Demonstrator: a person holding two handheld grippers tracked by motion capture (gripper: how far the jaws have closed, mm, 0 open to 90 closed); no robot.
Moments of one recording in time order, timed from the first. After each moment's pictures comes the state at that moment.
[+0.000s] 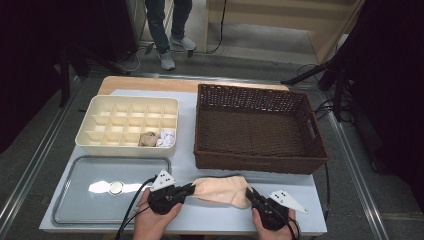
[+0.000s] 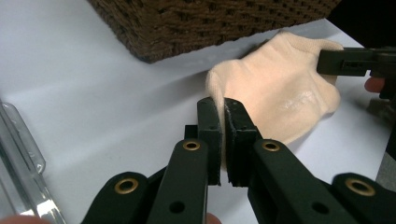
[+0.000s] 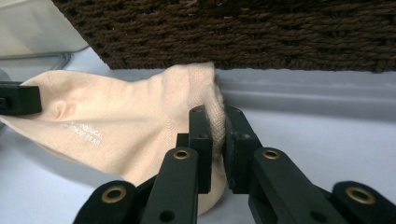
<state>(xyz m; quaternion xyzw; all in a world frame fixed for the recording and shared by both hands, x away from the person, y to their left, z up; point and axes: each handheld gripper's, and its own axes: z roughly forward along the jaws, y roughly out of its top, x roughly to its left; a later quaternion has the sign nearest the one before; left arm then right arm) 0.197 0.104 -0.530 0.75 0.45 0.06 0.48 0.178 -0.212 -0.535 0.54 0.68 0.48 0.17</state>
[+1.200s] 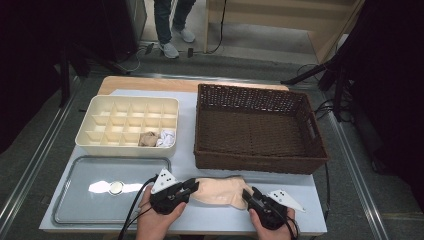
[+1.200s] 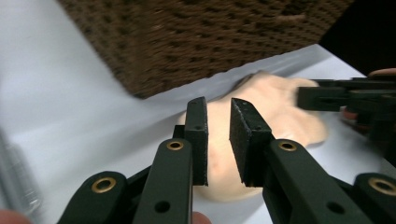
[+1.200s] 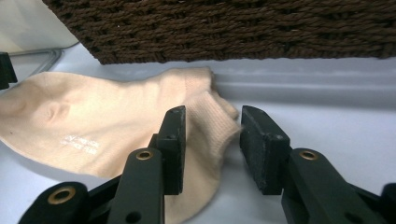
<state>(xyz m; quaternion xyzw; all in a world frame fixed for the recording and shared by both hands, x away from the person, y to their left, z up) 0.193 0.093 -0.514 0.73 0.44 0.10 0.51 0.183 -0.211 -0.544 0.55 0.67 0.47 0.16</state>
